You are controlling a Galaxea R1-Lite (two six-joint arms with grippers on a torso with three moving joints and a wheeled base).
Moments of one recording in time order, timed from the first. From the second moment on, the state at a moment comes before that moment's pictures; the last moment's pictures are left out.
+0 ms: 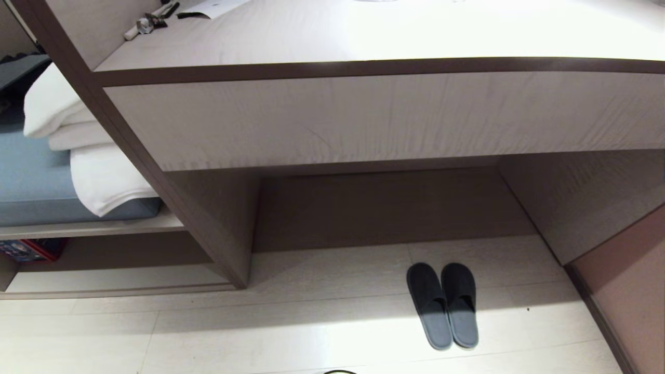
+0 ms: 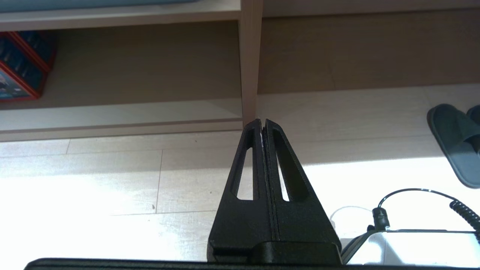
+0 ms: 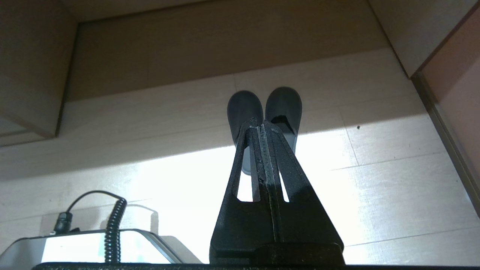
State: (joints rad) left arm 0.00 0.00 0.00 0.00 0.00 -0.02; right arm -0.01 0.00 0.00 0.10 -0.05 0.15
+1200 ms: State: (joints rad) left arm 0.00 0.00 0.00 0.00 0.00 -0.02; right arm -0.01 0.00 0.00 0.10 -0.05 0.15
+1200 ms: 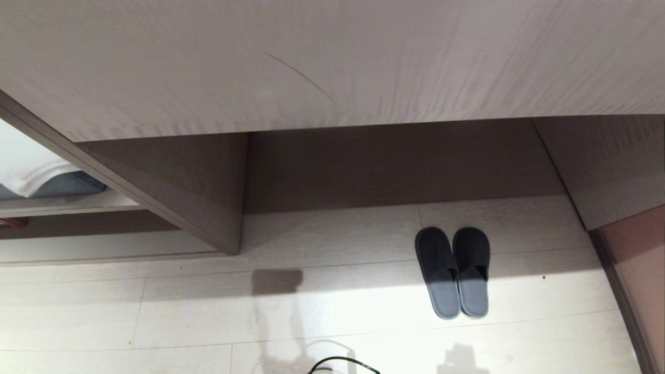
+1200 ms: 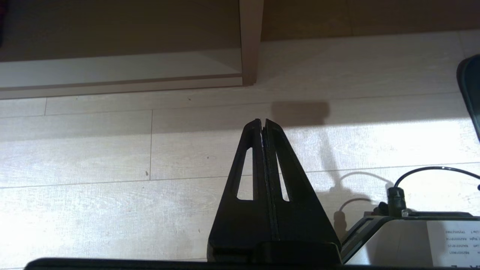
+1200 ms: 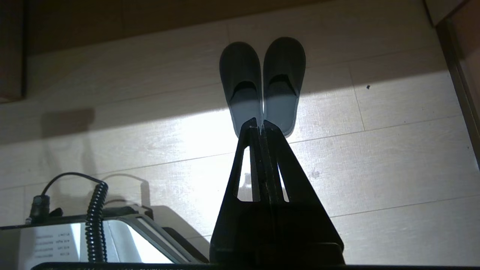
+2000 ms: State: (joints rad) left arm 0.00 0.00 0.00 0.00 0.00 -0.02; right arm -0.01 0.00 0.00 0.10 -0.05 0.15
